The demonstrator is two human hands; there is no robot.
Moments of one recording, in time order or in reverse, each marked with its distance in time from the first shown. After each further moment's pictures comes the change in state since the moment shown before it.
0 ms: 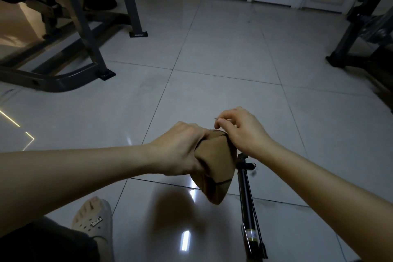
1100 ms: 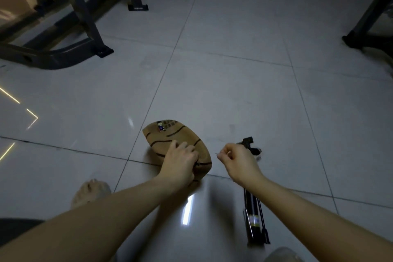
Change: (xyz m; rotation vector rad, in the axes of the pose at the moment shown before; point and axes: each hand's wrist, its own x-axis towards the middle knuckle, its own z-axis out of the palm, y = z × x) left_hand 0.002 -0.087 0.168 0.462 0.021 -0.248; right_hand -0.024 0.105 0.110 -0.027 -0.100 0.265
